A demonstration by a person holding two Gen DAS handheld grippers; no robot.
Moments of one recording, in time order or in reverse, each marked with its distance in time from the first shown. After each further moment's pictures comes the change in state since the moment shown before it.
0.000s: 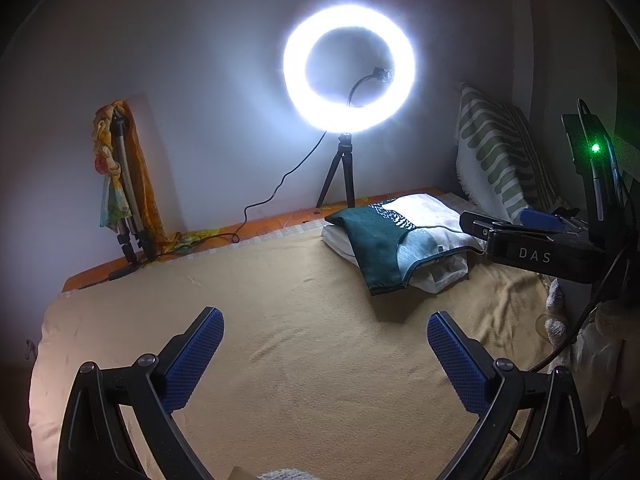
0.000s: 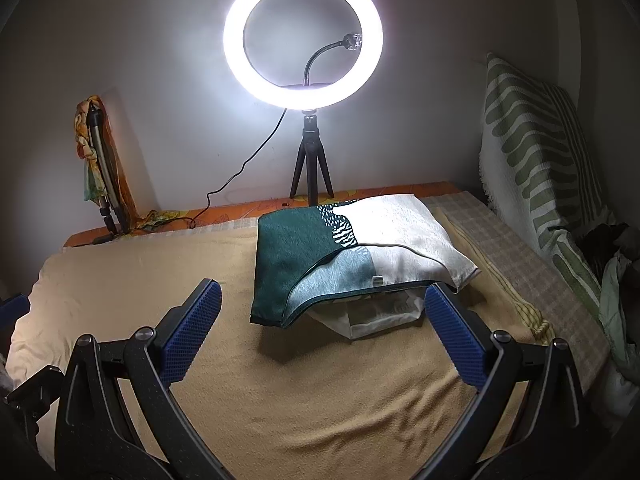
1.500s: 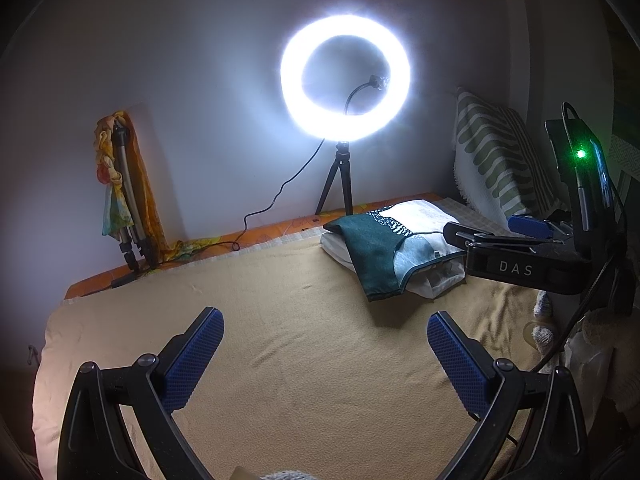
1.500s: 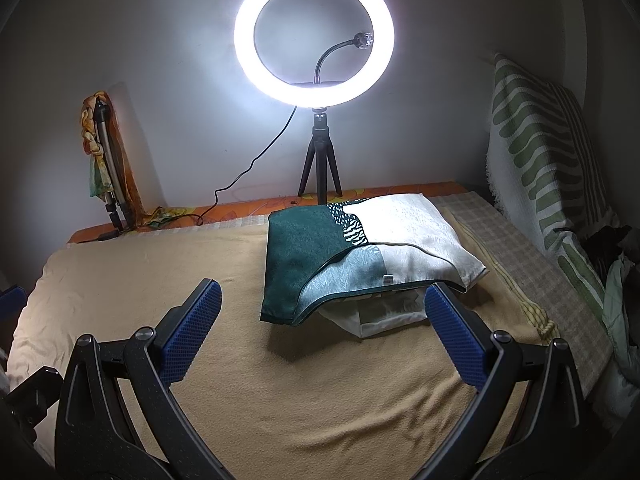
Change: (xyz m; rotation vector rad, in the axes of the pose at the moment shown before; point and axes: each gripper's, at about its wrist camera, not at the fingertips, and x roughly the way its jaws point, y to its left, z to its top) left arm -0.009 -0.003 0.005 0.008 -0.020 0.003; right arm 0.003 0.009 -0.001 -0.014 0.005 0.017
